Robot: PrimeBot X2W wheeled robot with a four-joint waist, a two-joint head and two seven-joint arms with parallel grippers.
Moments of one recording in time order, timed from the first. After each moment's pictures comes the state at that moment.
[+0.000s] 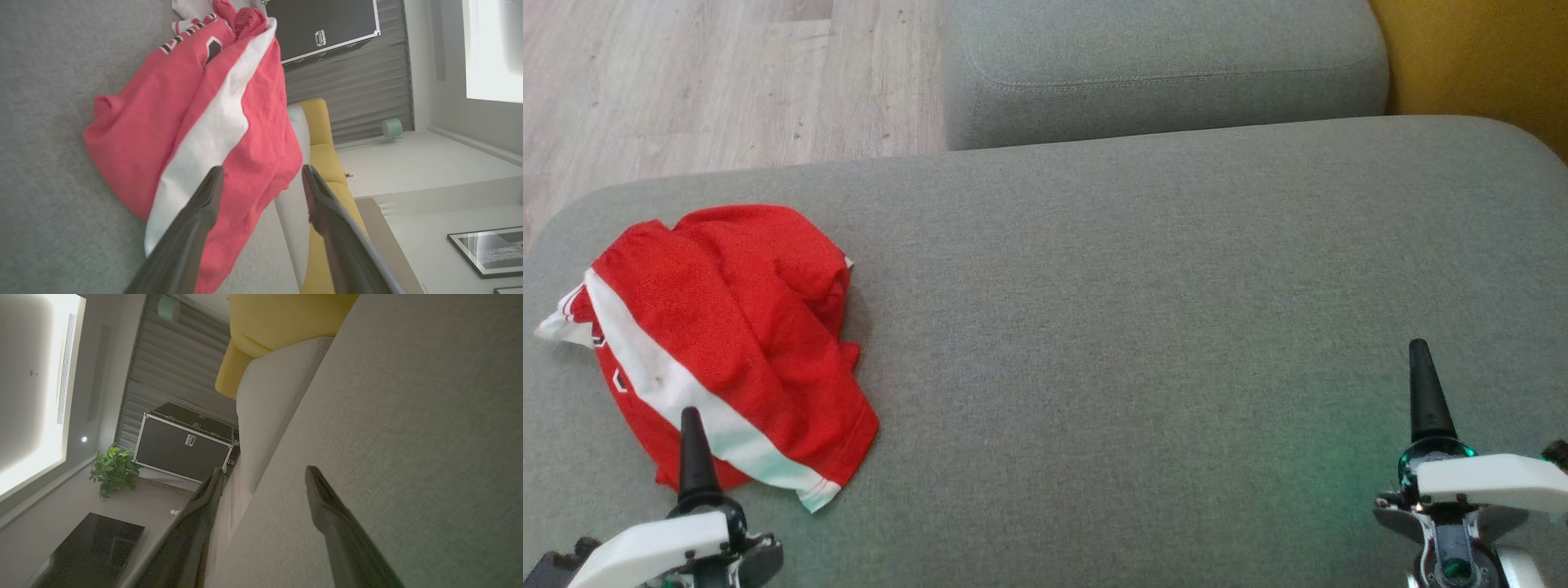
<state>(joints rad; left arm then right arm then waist) 0.01 0.04 0.10 0.25 -1.39 -0.12 0.01 0.00 -0.04 -0.07 0.23 1.17 0.12 0.01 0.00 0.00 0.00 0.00</state>
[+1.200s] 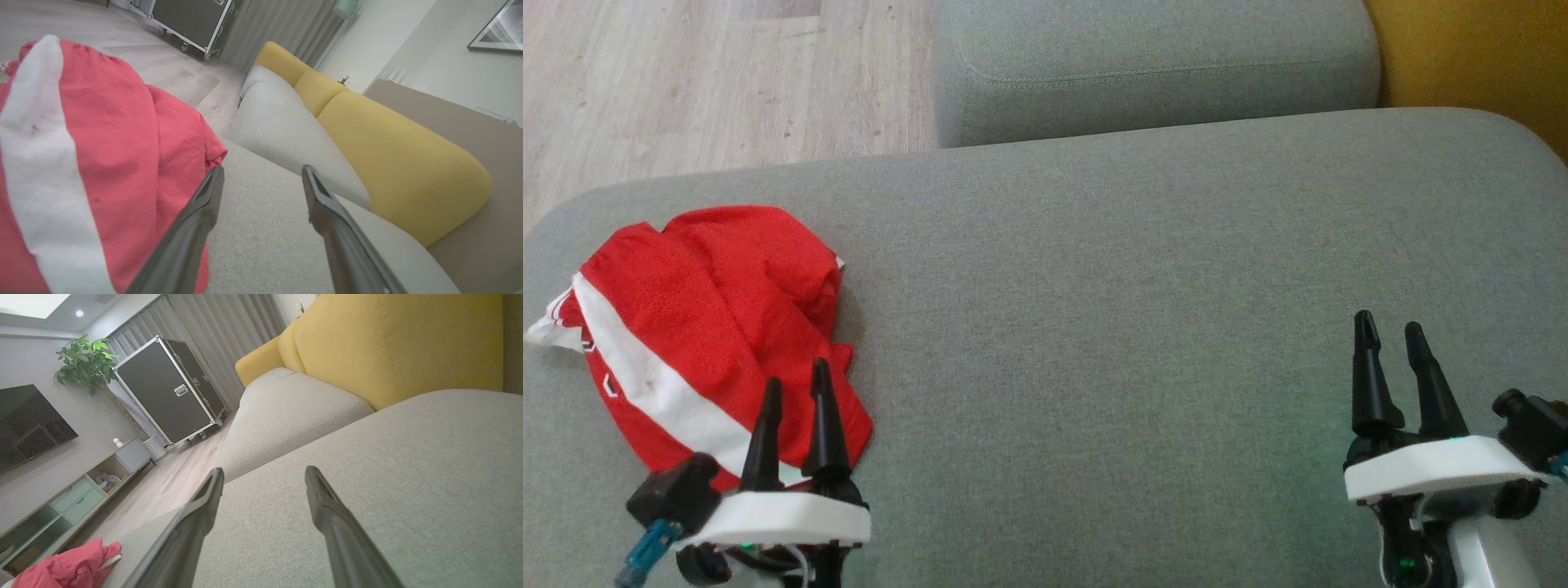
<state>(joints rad) 0.01 0.06 -0.13 0.13 -0.66 -0.05 -0.10 -0.01 -0.04 0.00 0.15 0.51 0.12 -0.09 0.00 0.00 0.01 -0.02</state>
